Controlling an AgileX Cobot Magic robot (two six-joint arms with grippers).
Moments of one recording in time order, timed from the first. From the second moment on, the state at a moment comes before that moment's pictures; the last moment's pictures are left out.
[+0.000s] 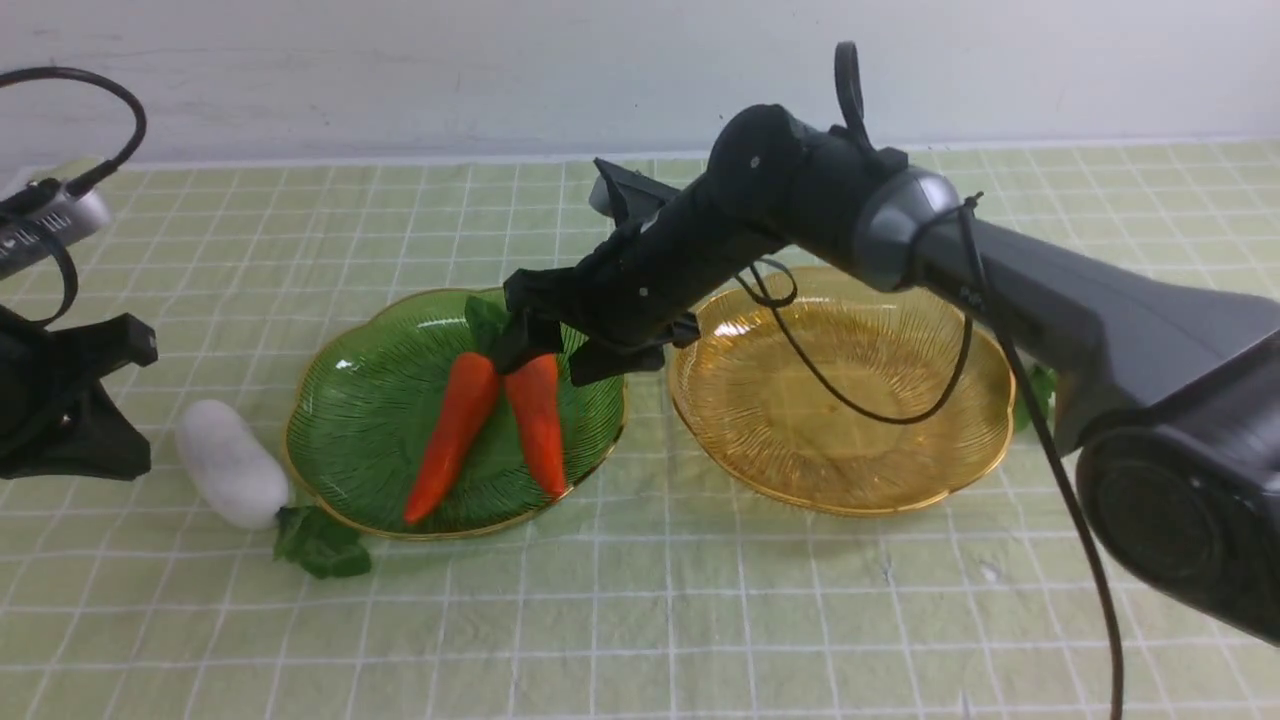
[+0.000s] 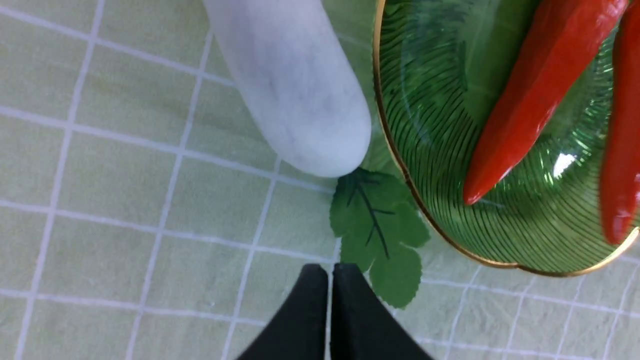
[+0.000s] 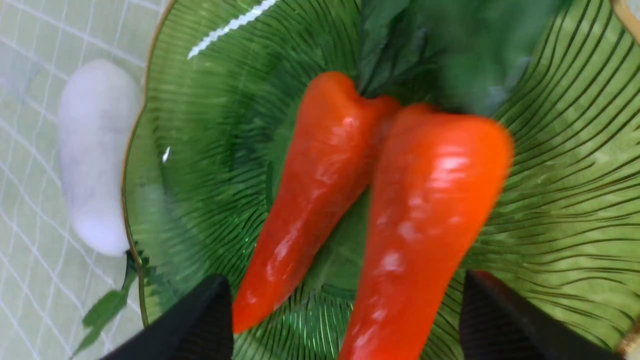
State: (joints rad) right arm 0.52 2.43 -2.23 0.66 1.06 -0.08; left arm 0.32 1.55 -1.15 -0.41 1.01 0.15
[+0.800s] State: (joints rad) right arm 0.51 2.23 -2.52 0.41 1.26 0.00; left arm 0.29 1.88 -1.16 -0.63 0.65 0.24
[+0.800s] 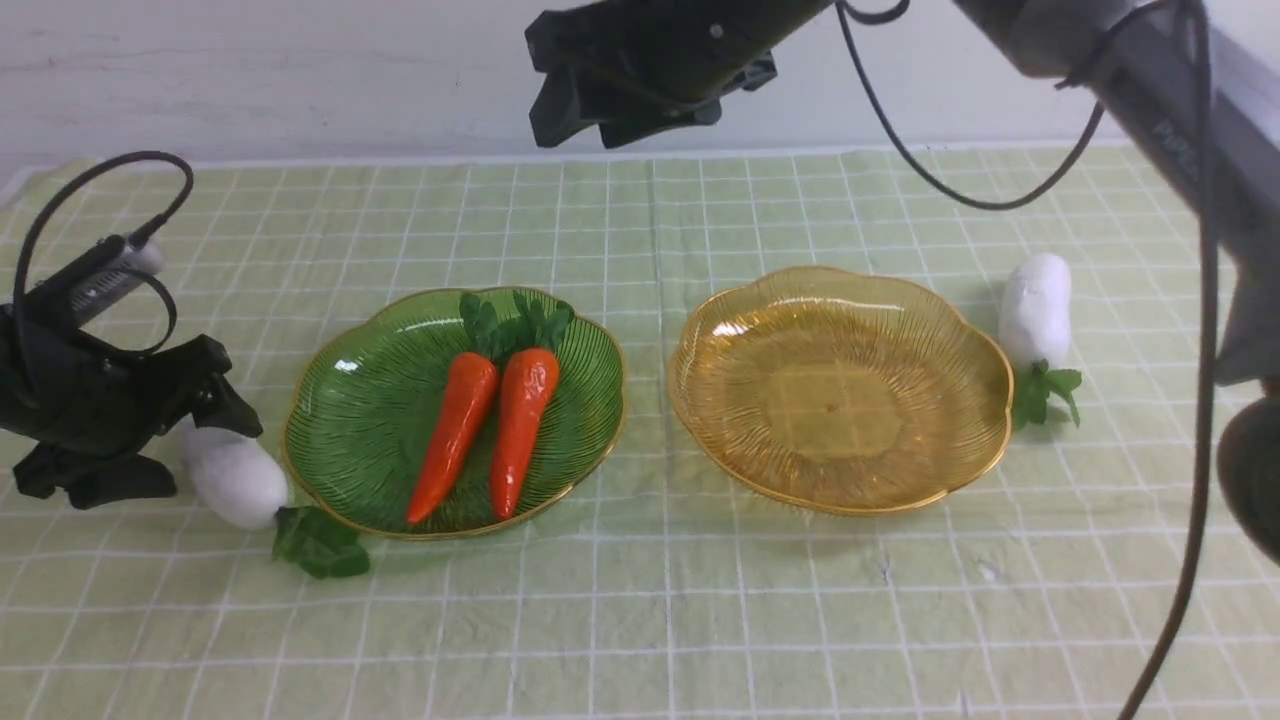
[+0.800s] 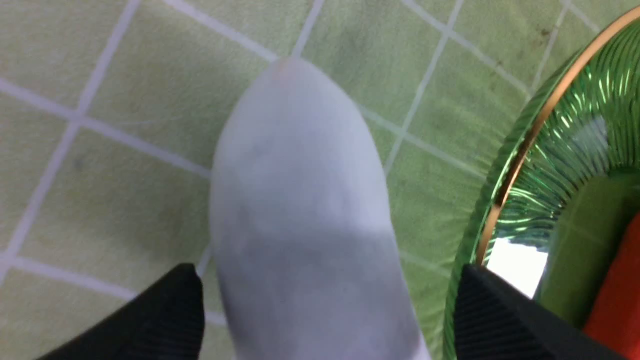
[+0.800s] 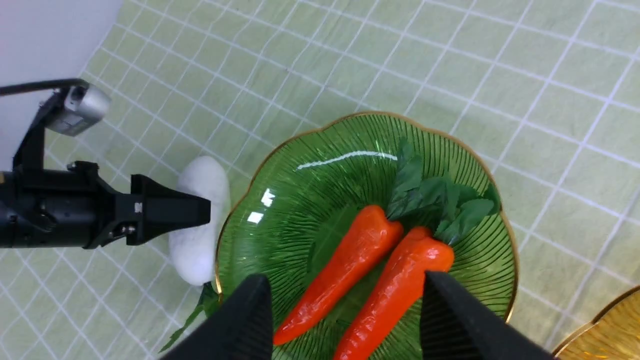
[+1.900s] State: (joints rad) right arm -0.10 2.10 -1.96 0.23 1.24 0.06; left arm -0.43 1.95 -1.65 -0.72 0.54 0.34
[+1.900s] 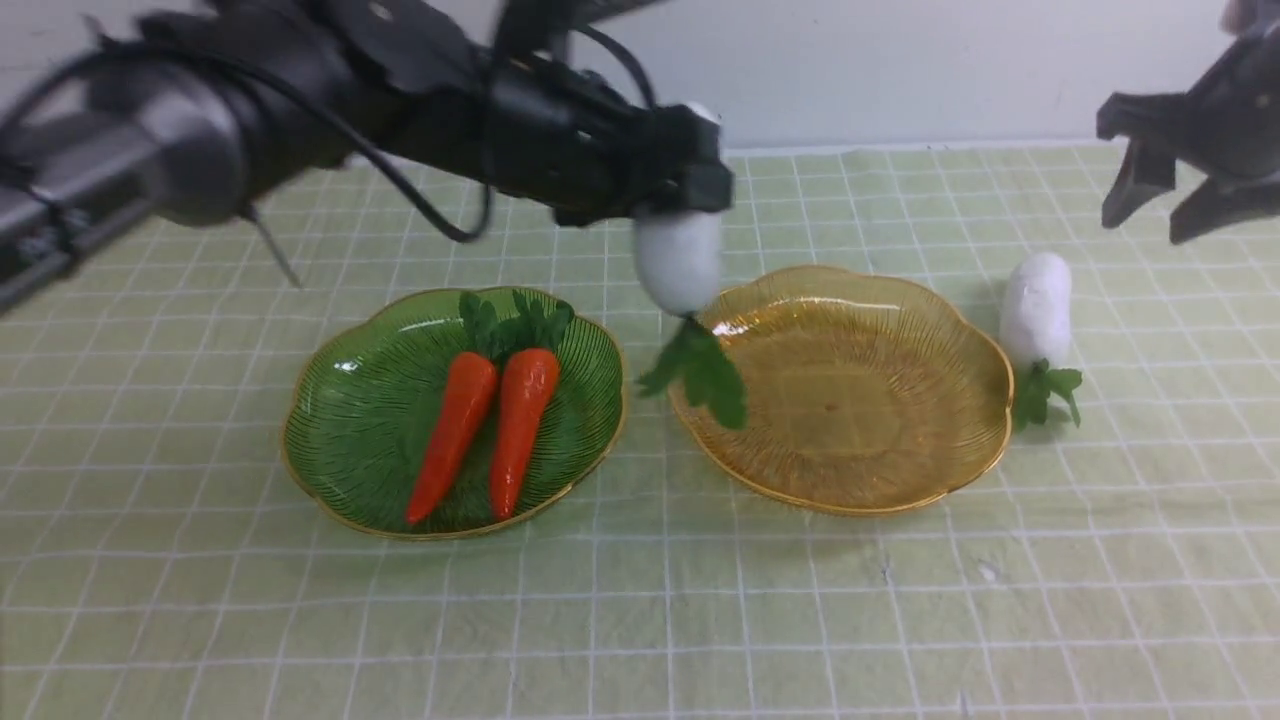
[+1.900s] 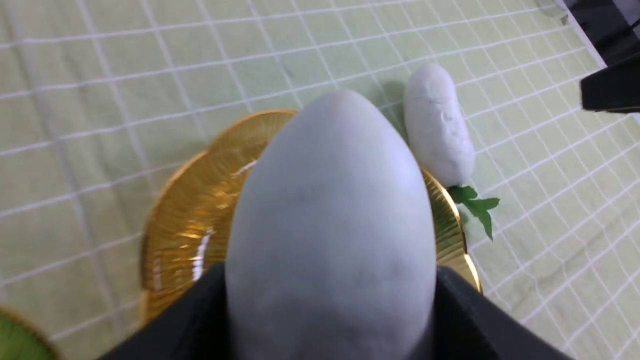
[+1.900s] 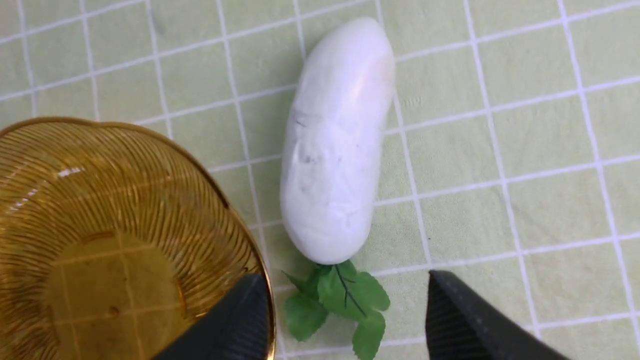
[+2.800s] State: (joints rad) right arm -0.10 2.22 -1.96 0.21 1.09 0.06; left arm -0.36 1.94 -1.65 -0.60 0.71 0.33
